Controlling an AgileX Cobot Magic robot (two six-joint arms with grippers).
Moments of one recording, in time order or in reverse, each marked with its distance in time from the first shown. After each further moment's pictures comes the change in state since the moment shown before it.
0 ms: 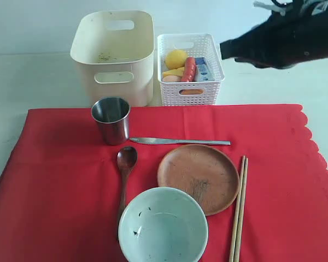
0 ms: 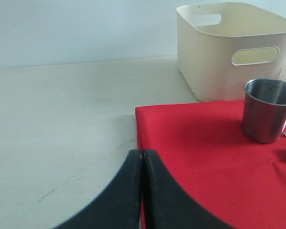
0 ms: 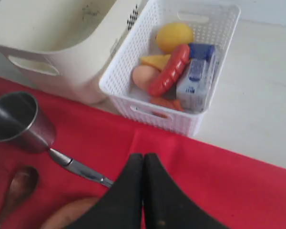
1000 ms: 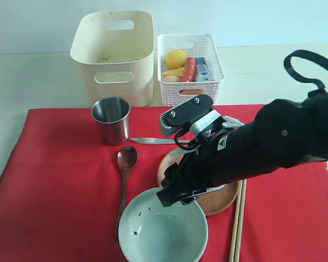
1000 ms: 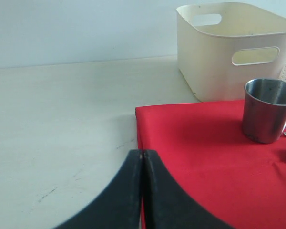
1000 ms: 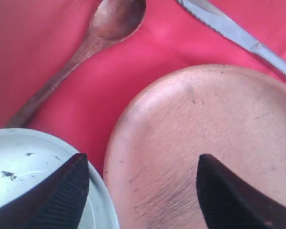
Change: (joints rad) left arm 0.000 0.000 0.000 0.000 0.000 0.000; right arm 0.397 0.267 0.194 0.116 -0.140 -0.103
